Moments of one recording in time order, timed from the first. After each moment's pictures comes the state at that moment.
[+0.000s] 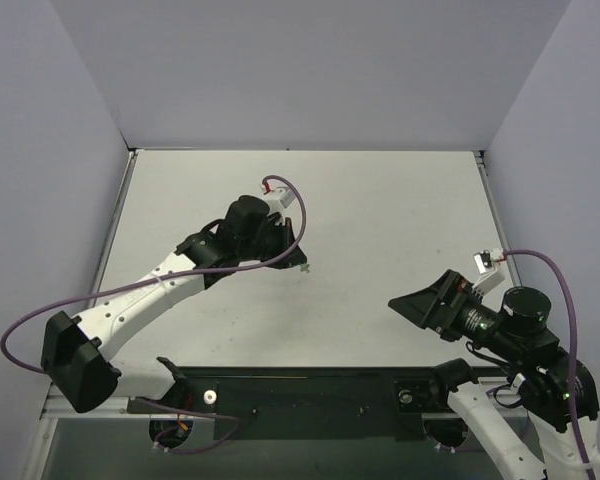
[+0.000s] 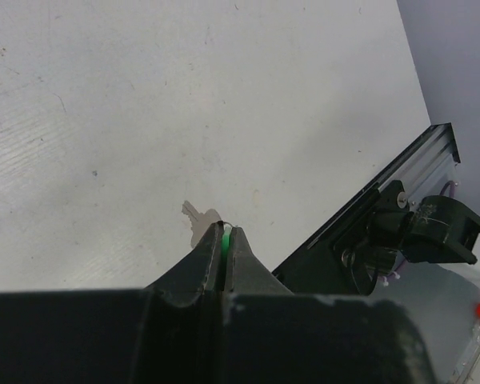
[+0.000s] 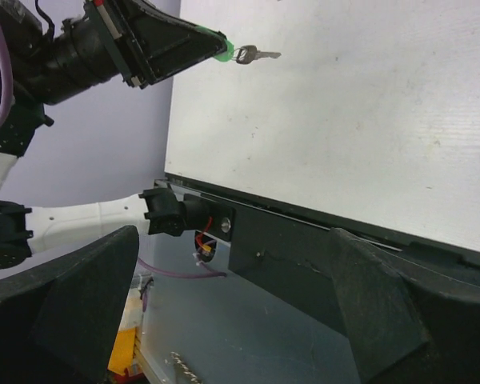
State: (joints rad) left arm -0.74 1.35 1.14 -0.40 0.20 -0.58; right arm 0.33 0.42 1.02 -1.04 -0.38 0.82
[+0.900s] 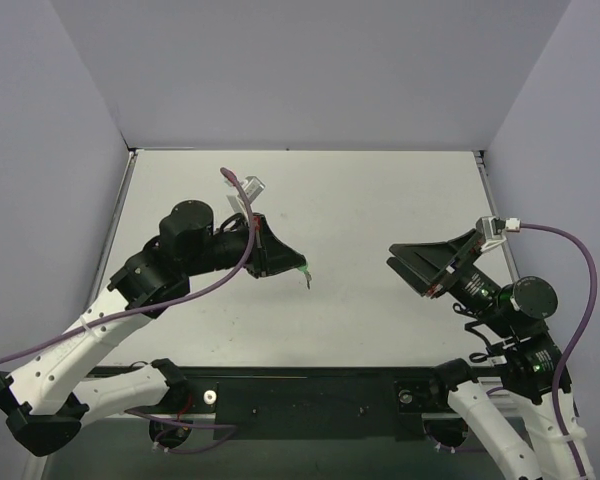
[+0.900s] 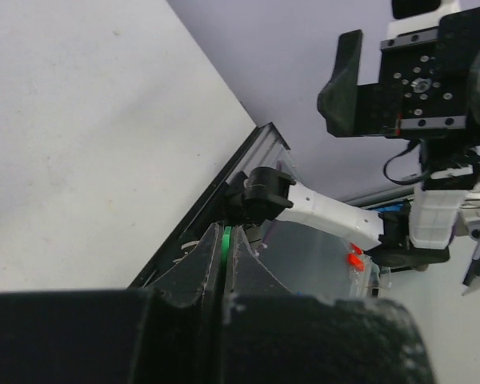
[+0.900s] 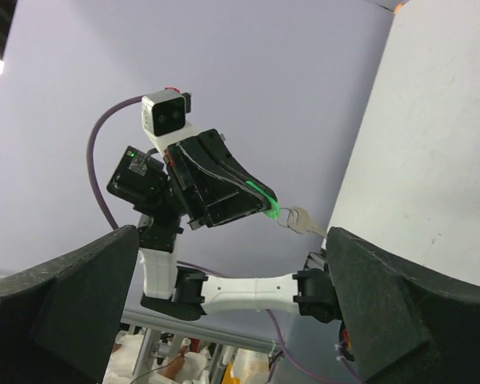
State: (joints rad) left arm -0.80 1.02 1.22 -0.45 0.36 -0.72; right arm 0.33 0.45 0.86 -0.31 -0.44 1.26
